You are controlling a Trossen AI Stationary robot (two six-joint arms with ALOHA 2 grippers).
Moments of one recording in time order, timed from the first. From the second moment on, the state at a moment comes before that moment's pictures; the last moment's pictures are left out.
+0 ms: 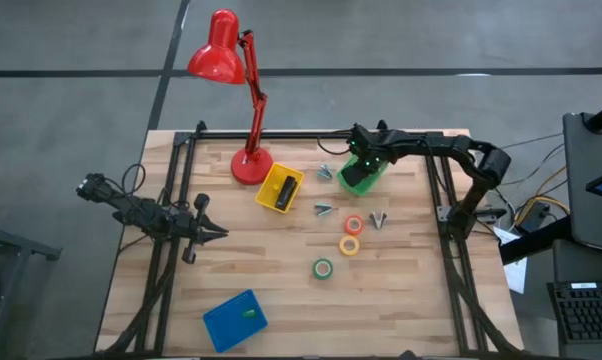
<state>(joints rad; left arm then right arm) -0.48 0.03 0.06 -0.10 -0.35 -0.03 -0.60 1.72 1.06 -0.63 0.02 0.38</state>
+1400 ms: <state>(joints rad) -0.48 0.03 0.06 -0.10 -0.35 -0.03 -0.22 1.57 1.11 -0.75 0.02 0.44</state>
